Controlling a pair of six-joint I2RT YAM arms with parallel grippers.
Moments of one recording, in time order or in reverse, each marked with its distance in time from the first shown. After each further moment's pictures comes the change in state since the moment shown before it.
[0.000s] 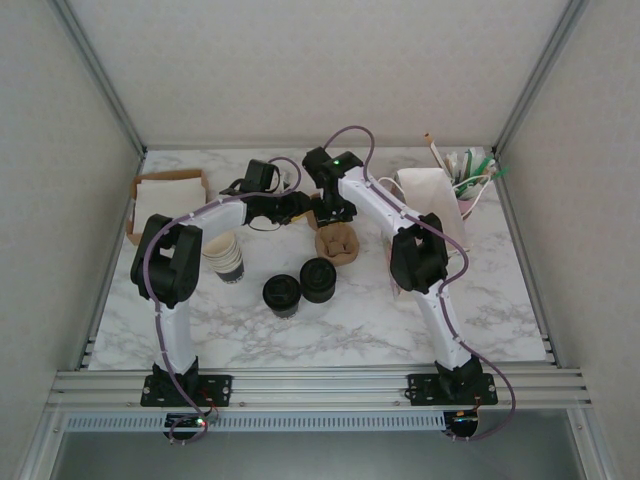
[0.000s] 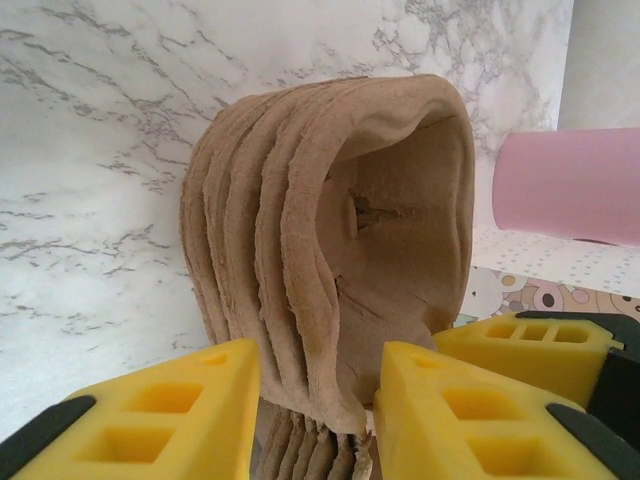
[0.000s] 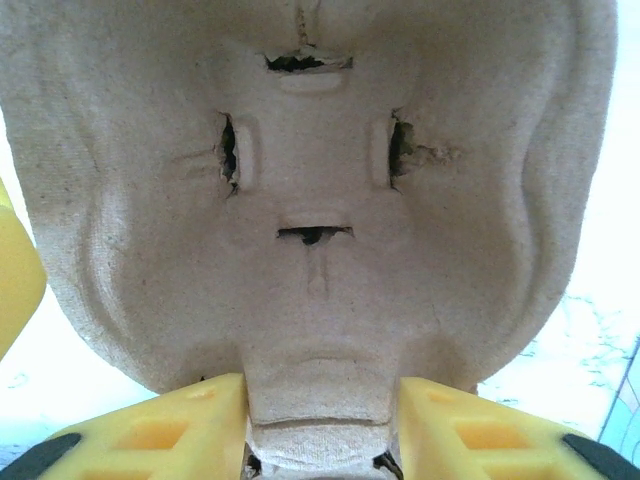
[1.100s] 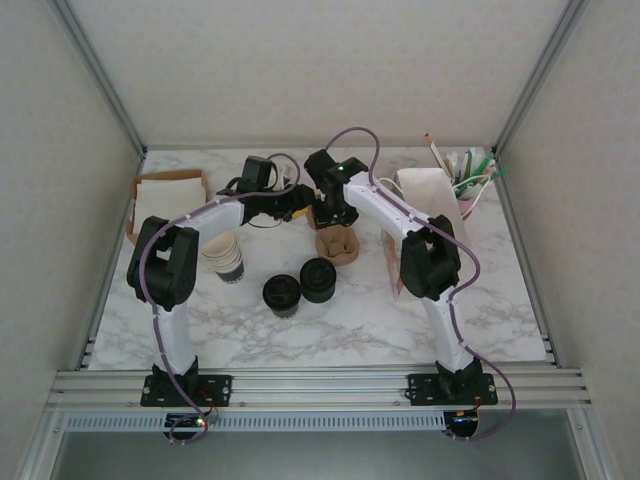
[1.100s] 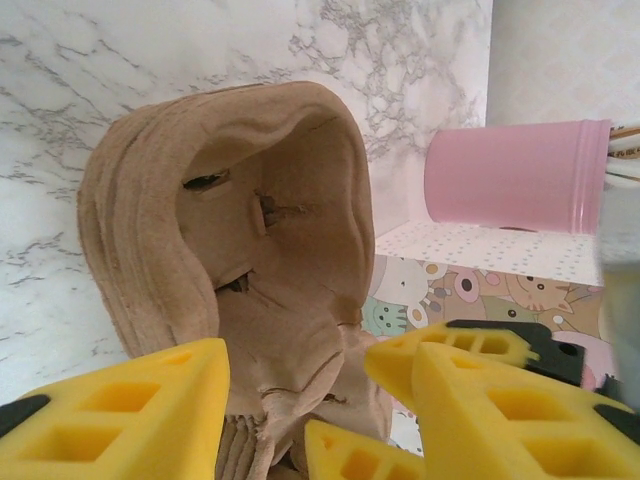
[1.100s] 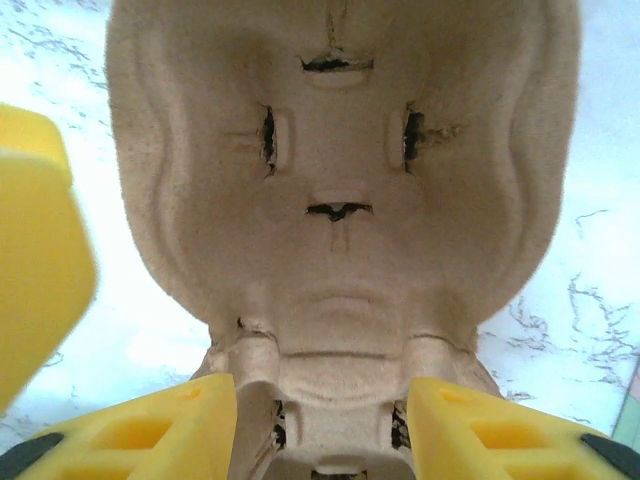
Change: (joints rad) left arm 0.004 -0.027 -0.016 0.082 0.074 -0.051; right arm 0.013 -0.141 -0.195 0.148 0.000 0.002
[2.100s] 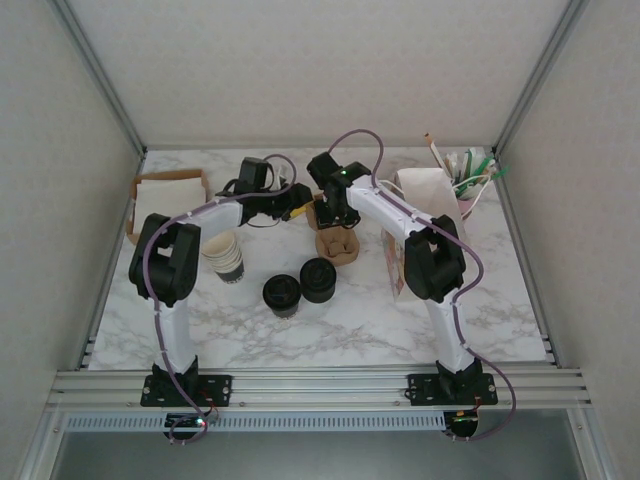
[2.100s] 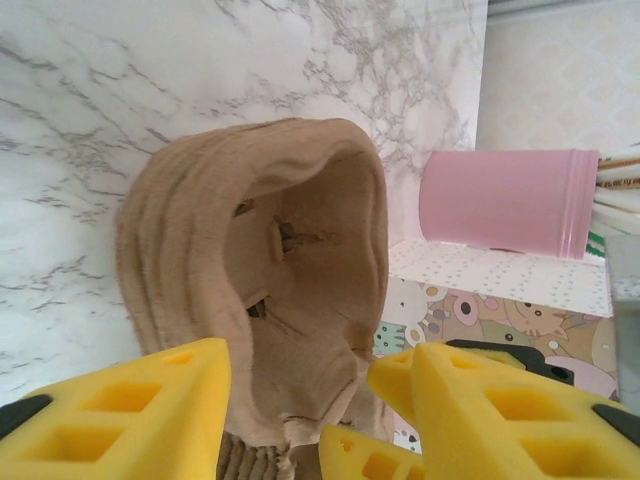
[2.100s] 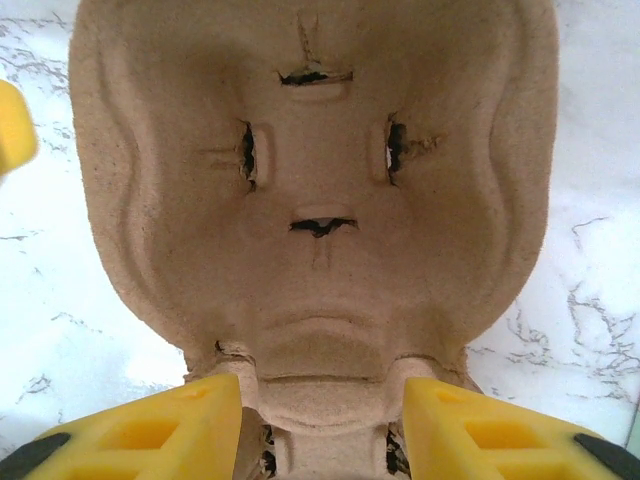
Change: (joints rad) left arm 0.039 0.029 -0.027 0.083 0.029 -0.060; right arm -0.009 -0.018 -0.079 0.077 0.007 0.020
